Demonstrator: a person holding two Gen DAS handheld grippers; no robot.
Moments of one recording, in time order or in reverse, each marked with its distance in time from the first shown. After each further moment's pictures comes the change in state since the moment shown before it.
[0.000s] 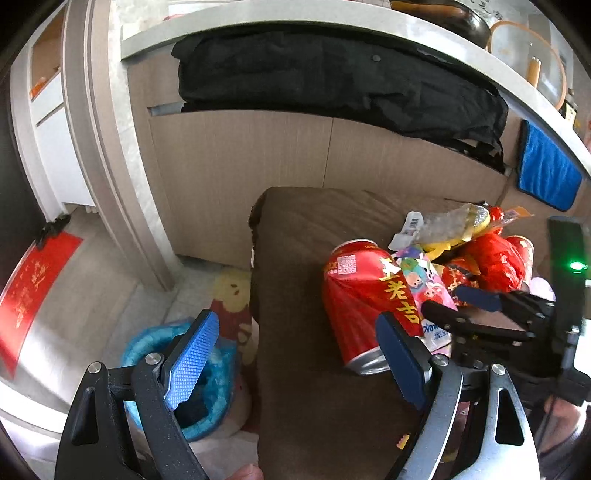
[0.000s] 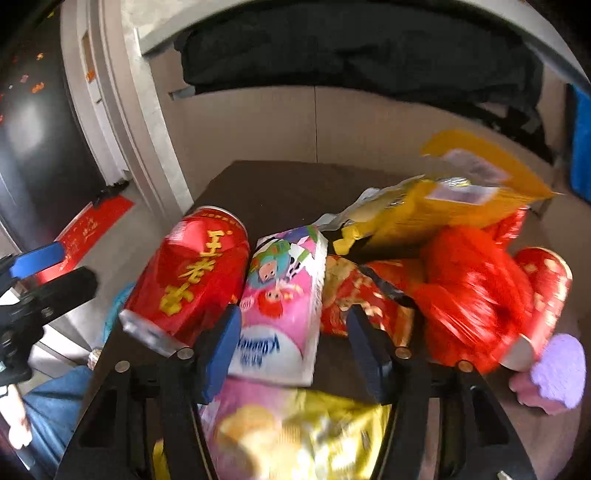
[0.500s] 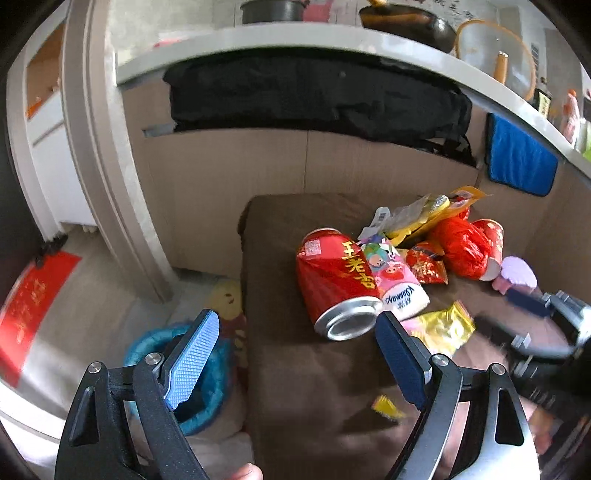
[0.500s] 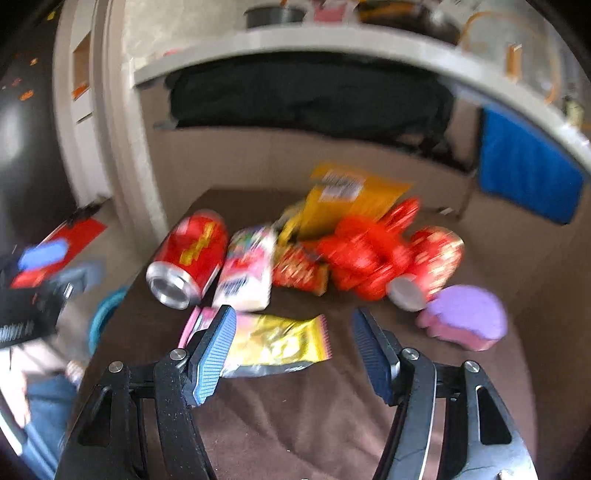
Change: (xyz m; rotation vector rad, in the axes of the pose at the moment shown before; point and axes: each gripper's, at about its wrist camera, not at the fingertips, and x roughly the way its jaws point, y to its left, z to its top) left arm -0.041 -0.021 -0.028 0.049 -0.055 -0.027; right arm -0.101 -0.008 -0.061 -0.019 -0.134 -0.112
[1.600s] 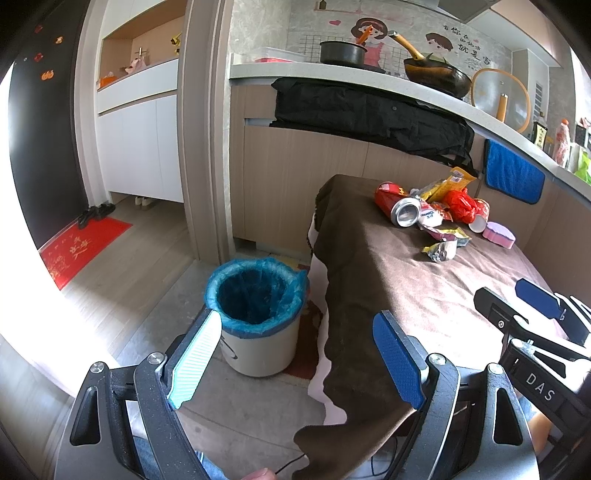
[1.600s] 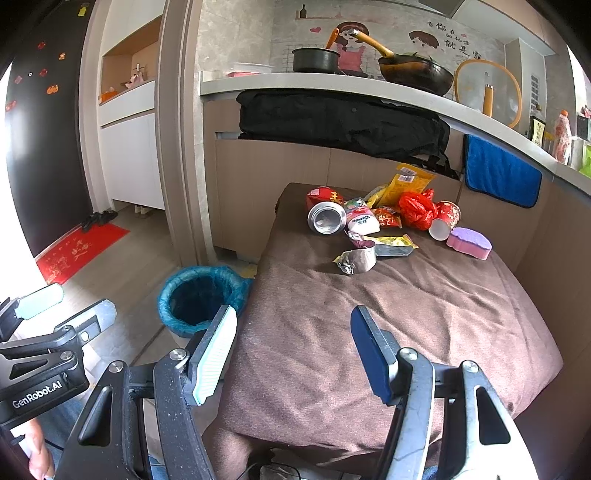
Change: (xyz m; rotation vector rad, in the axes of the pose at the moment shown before) left arm -0.200 0.112 -0.203 -0.100 -0.133 0.084; right arm -0.152 0.209 -0.129 0.041 -0.163 -0.111
